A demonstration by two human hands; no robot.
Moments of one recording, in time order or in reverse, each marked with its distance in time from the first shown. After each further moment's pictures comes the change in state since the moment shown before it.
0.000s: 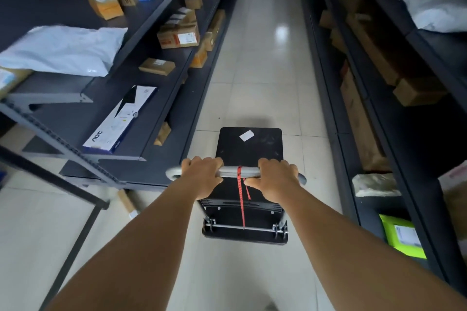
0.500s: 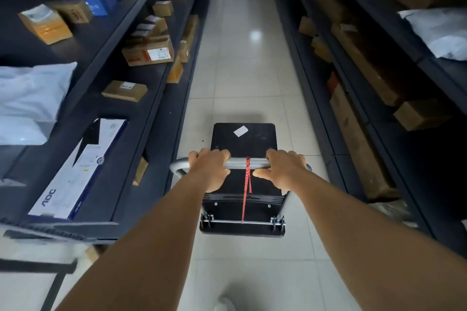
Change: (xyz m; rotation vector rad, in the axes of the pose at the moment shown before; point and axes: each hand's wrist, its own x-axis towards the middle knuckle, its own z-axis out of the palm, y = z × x) left_hand 0.241 -0.032 -0.072 -0.019 0.049 0.113; right_hand 0.223 0.025 -0.075 0.055 -0.053 0.132
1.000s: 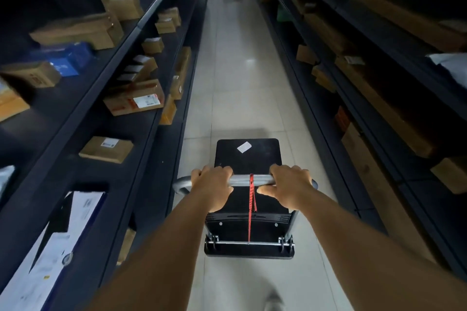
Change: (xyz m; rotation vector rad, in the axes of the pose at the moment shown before) left_hand 0.240 -0.032 -0.070 0.009 0.014 0.045; right_hand 0.230 0.017 -0.085 0.015 0.094 -0.004
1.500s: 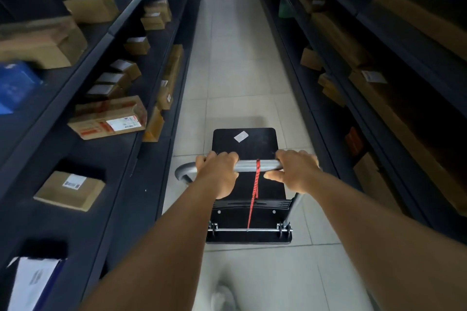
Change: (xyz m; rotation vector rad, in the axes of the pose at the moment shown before) left_hand 0.260 -0.016 -0.060 -0.027 0.055 0.010; right_hand 0.256 0.048 -0.080 0.002 -0.017 0.004
